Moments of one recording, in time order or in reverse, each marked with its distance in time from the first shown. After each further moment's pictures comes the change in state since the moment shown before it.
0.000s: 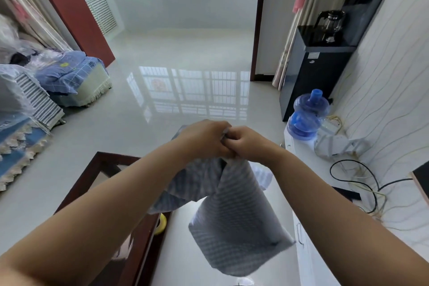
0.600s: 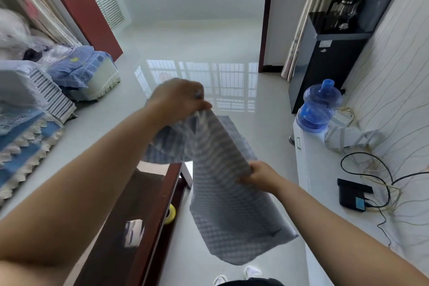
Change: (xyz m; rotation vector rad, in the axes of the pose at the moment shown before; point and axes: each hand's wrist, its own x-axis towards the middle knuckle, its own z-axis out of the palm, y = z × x) left_hand -0.006 -0.043 -0.059 0.059 0.274 -0.098; right_hand -0.014 0.127 0.049 -0.049 -0.039 0.249
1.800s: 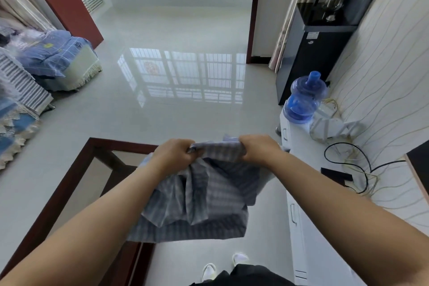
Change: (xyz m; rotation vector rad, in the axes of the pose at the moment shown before) left_hand -0.044 -0.048 0.151 -0.180 -0.254 -0.109; right_hand 0.009 -0.036 -0.043 -0.819 0.078 0.025
